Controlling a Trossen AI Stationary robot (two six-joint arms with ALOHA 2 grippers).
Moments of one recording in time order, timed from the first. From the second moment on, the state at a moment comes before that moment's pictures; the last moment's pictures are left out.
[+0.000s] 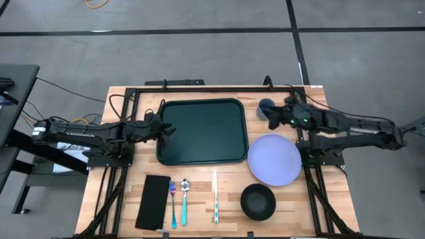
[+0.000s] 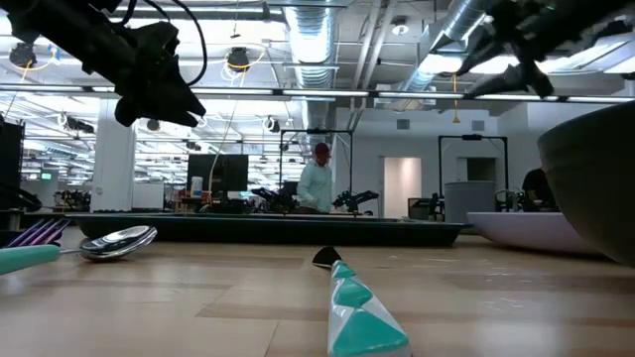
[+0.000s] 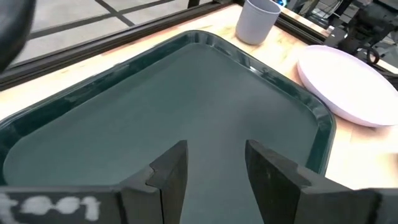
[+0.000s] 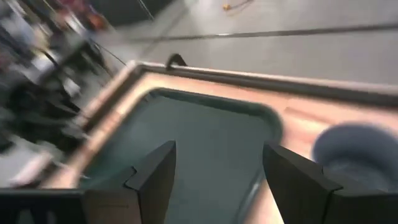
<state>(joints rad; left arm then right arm) 0.03 0.75 0.44 -0.21 -0.42 -0.54 -0.16 0.72 0.70 -0.48 0.43 0.65</state>
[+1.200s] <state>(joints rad) 0.03 0.75 0.44 -0.21 -0.34 -0.59 -0.33 1.12 1.20 -0.52 -0.48 0.37</state>
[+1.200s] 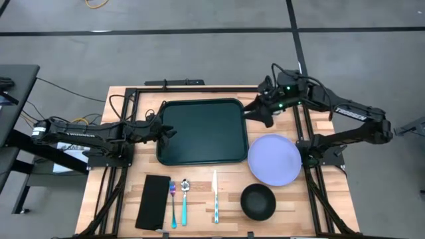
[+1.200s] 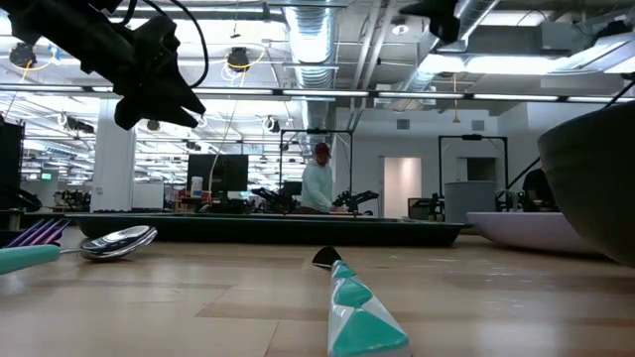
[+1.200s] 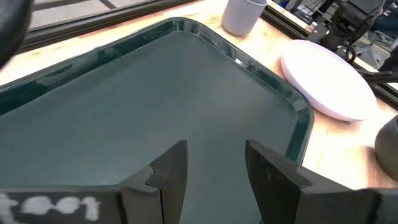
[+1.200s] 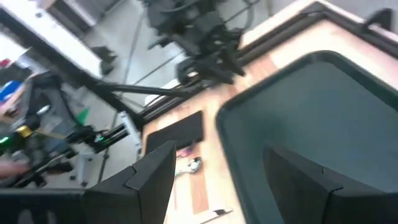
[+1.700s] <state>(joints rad) 0.03 0.75 0.44 -0.21 -0.35 -0.58 -0.26 1.12 1.20 -0.41 -0.57 0.41</state>
